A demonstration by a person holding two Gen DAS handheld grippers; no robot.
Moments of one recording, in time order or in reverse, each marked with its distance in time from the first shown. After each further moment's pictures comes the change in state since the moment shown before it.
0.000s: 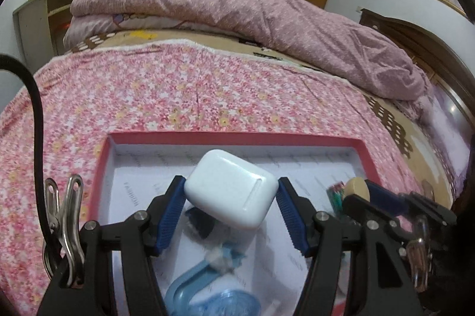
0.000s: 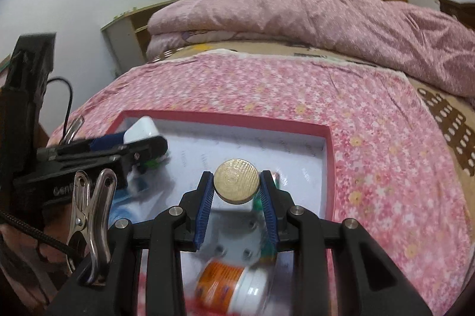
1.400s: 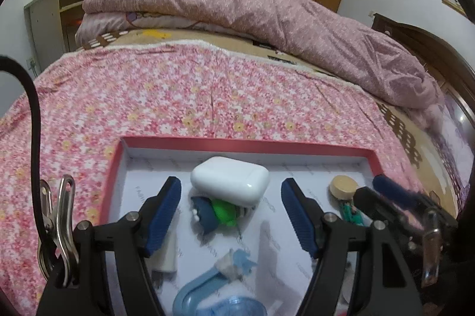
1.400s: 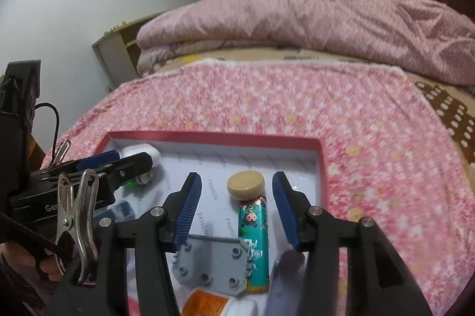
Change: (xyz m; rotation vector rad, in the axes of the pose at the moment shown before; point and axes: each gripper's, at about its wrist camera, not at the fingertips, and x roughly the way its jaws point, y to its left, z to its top) left arm -0.007 0.006 0.004 -0.028 -0.006 0.042; right arm 0.005 -0.013 0.007 0.049 -0.052 -0.008
